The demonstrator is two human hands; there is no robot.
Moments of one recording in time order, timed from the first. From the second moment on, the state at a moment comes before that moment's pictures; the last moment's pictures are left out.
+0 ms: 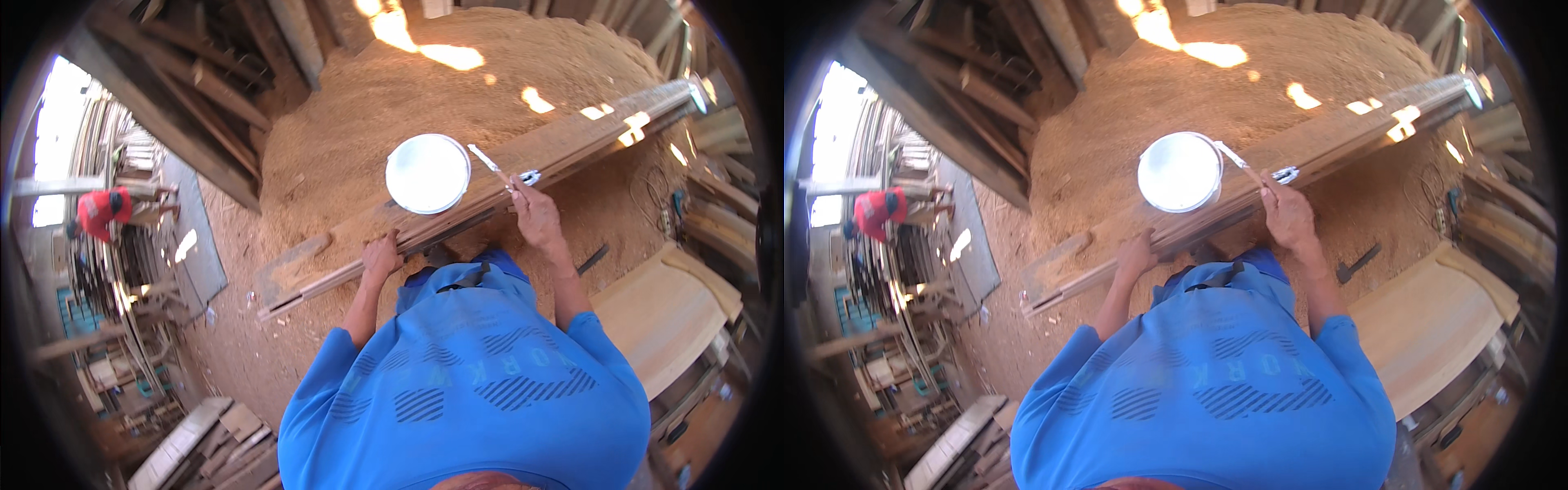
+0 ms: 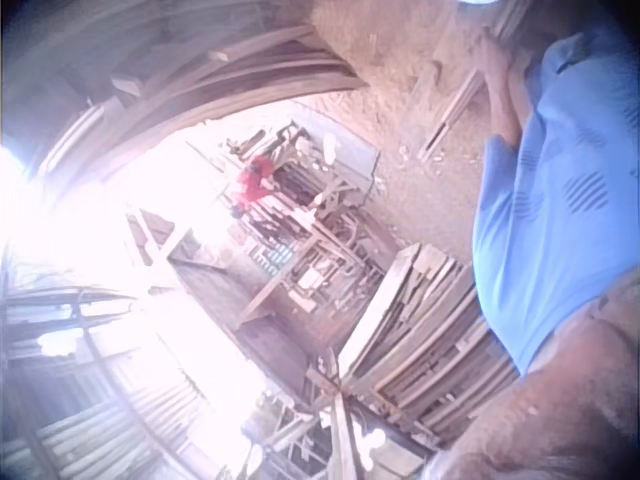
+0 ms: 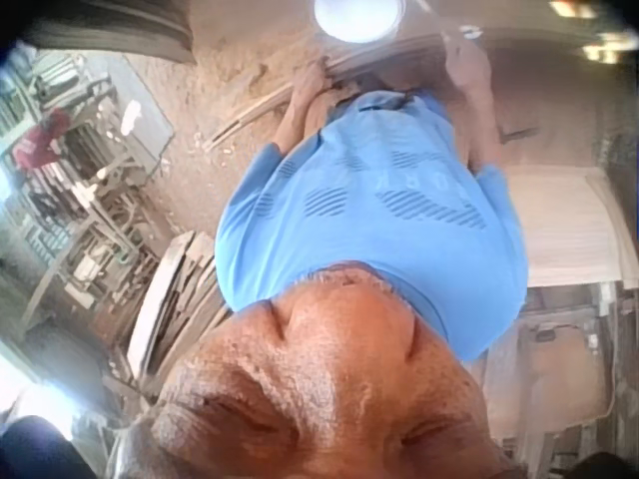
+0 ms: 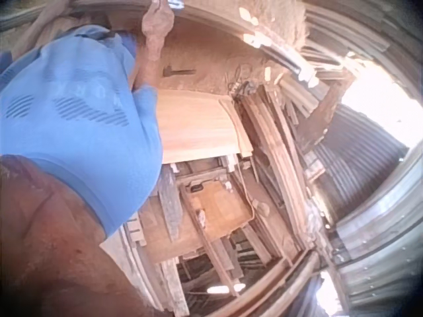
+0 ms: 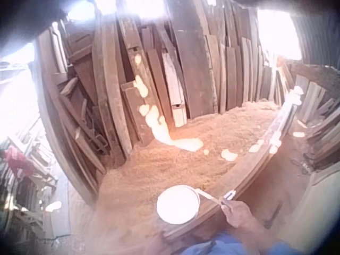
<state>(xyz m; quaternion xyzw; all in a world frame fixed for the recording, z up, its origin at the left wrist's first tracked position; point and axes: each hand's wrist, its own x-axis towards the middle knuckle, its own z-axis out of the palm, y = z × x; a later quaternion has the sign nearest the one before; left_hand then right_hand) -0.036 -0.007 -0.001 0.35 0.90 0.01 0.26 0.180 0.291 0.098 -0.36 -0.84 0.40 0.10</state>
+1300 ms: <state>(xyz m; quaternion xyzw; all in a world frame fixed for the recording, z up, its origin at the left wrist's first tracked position) -0.175 -0.365 0.020 0.33 0.92 -0.05 0.23 0.065 0.171 0.162 -0.46 -0.85 0.23 0.14</state>
